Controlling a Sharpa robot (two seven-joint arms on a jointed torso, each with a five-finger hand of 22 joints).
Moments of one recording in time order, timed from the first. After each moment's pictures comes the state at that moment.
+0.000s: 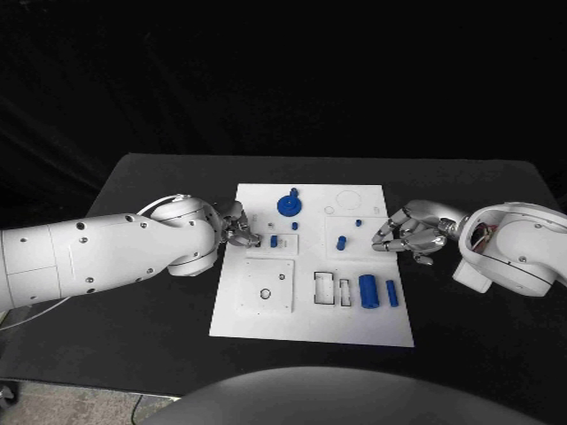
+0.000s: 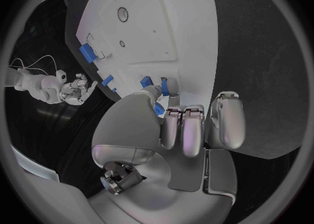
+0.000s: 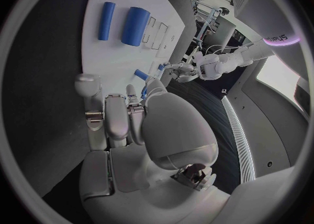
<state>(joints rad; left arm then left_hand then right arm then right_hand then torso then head) 1.22 -0.78 -0.22 1.56 -1.17 -0.18 -0.61 1.23 0.00 0.25 0.26 0.51 1.00 0.03 0.39 0.99 1.47 -0.02 1.57 1.31 1.47 -0.07 1.57 1.31 0.04 1.42 0.04 1.40 1.31 1.24 -1.04 -0.19 1.69 -0.98 -0.08 -0.19 1.40 0.11 -0.10 0.22 0.43 0.92 0.13 0.16 0.15 1.44 0.05 1.46 1.47 1.45 -0.02 1.22 1.22 0.12 1.33 0.08 0.69 1.31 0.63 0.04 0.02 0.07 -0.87</state>
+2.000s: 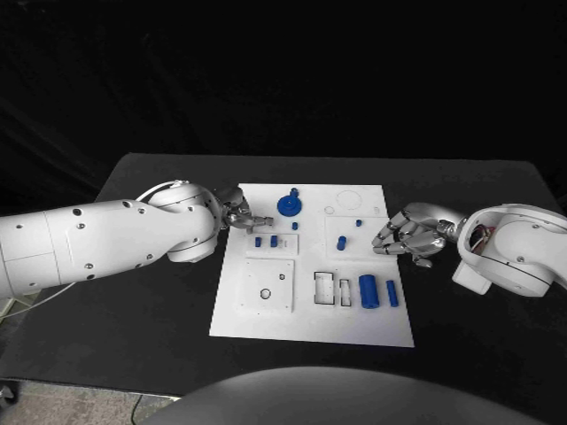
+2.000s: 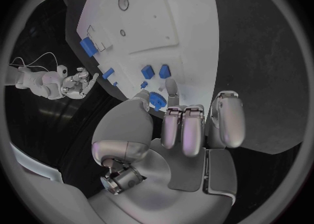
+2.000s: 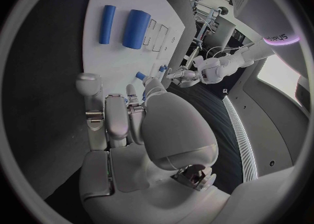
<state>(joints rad) 1.27 -0.78 -0.21 1.55 -1.16 -0.18 -0.59 0.92 0.06 0.00 0.29 0.21 1.00 0.05 0.42 1.07 1.46 -0.01 1.57 1.31 1.47 -0.06 1.57 1.31 0.04 1.43 0.06 1.39 1.31 1.24 -1.03 -0.19 1.68 -0.97 -0.07 -0.20 1.42 0.10 -0.06 0.20 0.50 0.93 0.13 0.16 0.14 1.44 0.05 1.46 1.47 1.44 -0.02 1.22 1.21 0.13 1.33 0.08 0.67 1.31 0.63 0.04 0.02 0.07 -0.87</state>
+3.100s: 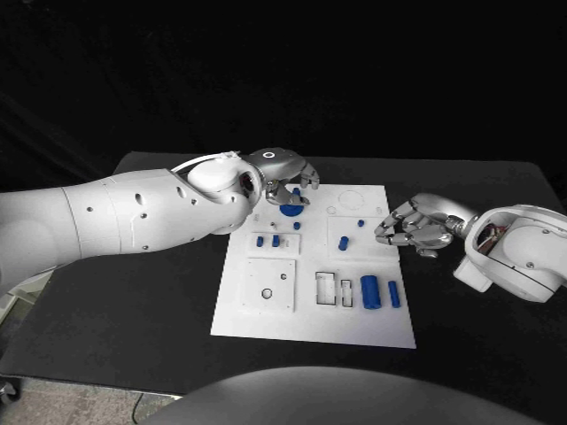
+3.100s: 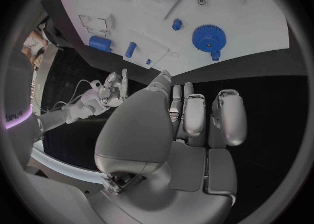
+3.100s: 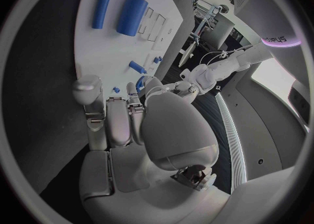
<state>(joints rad) 1.30 -0.57 -0.22 1.32 -1.59 -0.33 -0.03 1.45 -0.06 0.10 0.28 0.16 0.78 0.00 0.11 0.70 0.71 0.03 0.49 0.68 1.39 -0.04 1.31 1.24 0.05 1.43 0.09 1.36 1.31 1.24 -1.05 -0.19 1.71 -1.00 -0.20 -0.09 1.41 0.07 -0.06 0.22 0.53 0.97 0.11 0.17 0.14 1.45 0.05 1.49 1.45 1.46 -0.04 1.27 1.27 0.13 1.37 0.07 0.80 1.31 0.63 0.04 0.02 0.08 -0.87</state>
